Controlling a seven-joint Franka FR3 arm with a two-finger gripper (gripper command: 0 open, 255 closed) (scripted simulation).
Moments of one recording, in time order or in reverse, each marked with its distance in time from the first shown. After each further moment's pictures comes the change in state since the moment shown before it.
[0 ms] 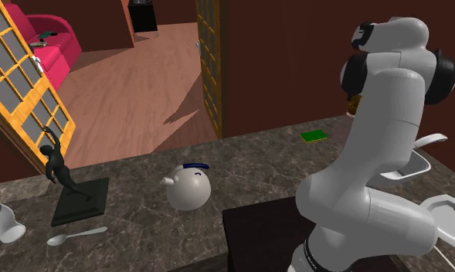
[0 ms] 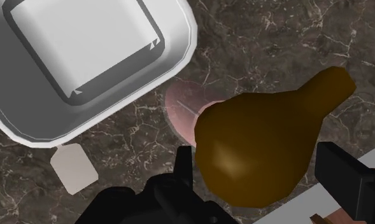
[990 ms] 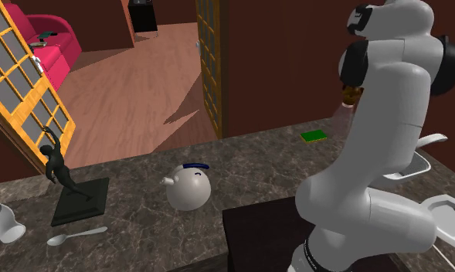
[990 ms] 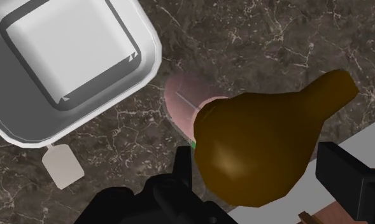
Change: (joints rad) arm 0.059 -0.130 0.004 -0.065 -0.016 -0.058 0.065
